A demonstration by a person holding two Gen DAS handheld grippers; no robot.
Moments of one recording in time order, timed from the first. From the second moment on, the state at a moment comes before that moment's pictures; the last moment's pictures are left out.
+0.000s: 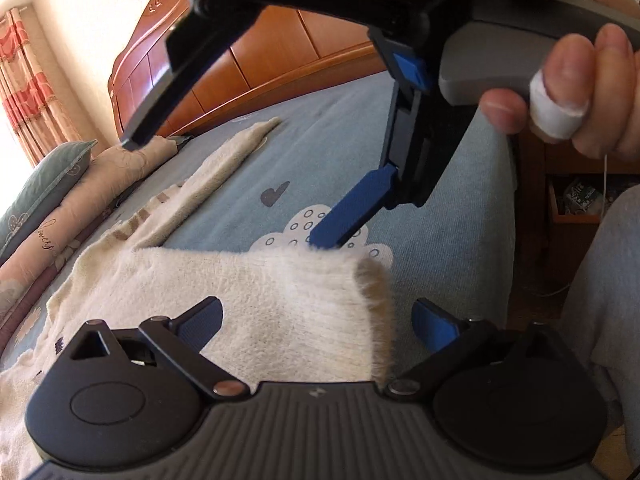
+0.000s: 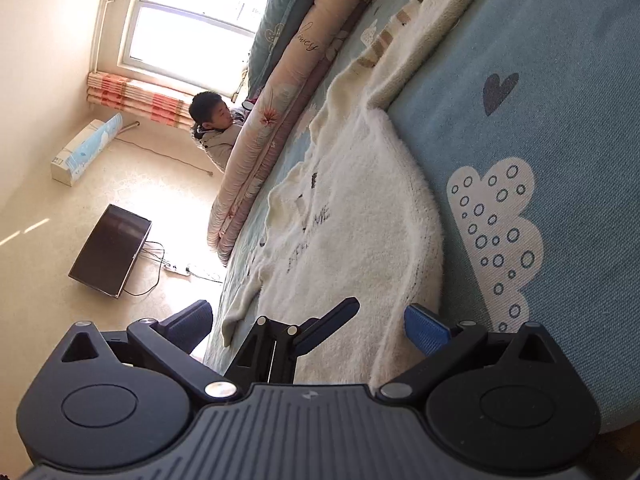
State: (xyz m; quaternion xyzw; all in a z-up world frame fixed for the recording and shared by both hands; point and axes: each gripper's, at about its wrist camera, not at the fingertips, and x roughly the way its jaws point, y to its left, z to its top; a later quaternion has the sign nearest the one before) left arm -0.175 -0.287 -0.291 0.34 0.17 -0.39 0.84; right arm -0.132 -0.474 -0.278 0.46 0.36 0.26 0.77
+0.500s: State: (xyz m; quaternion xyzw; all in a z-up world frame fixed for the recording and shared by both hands) left arm -0.170 -0.259 -0.261 0.29 0.15 -0.35 0.88; right arm -0.137 -0.461 -0.309 0.46 0.39 0.24 0.76
